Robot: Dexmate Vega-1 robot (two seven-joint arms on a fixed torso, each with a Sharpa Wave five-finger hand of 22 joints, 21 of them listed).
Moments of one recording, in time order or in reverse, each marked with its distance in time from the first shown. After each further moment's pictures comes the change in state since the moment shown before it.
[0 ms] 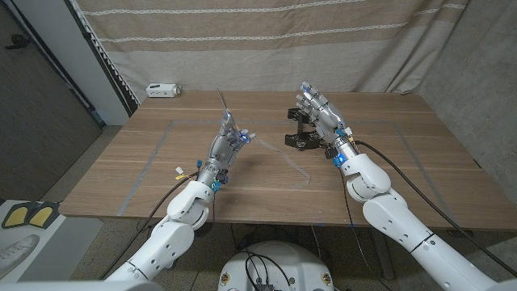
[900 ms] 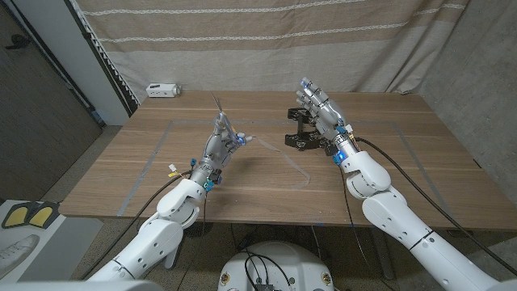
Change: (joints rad) left arm 0.012 0.072 -0.032 -0.034 -0.015 0.055 -0.013; left_hand -0.094 0.000 -0.055 0.001 0.002 0.027 0.027 -0.008 0.025 0.034 0.034 -0.004 -0.034 0.036 -0.011 -0.004 -0.019 0.114 0.010 -0.008 -0.002; right arm 0.014 0.003 0.002 0.002 -0.007 0.011 0.004; right_hand 0.000 0.000 0.001 -0.008 0.000 0.000 0.000 0.000 -0.005 0.000 0.000 0.004 0.000 0.000 0.000 0.000 0.000 0.000 0.000 -0.008 0.000
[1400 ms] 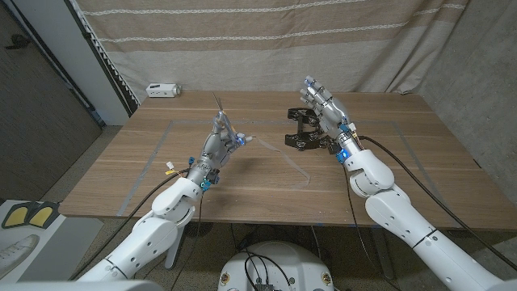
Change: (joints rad) left arm 0.022 0.042 -0.019 -0.040 -0.011 0.019 -0.022; left_hand -0.010 0.000 0.000 0.000 0.000 0.013 0.013 0.000 0.013 0.000 0.000 0.000 0.000 0.000 0.000 0.000 0.003 0.000 0.000 -0.022 0.000; right arm -0.004 -0.018 0.022 -0.003 -0.018 0.003 -0.012; right_hand 0.000 0.000 0.000 0.000 0.000 -0.006 0.006 0.000 0.000 -0.006 -0.002 0.000 0.000 0.000 0.000 0.000 -0.003 0.027 0.027 -0.008 0.000
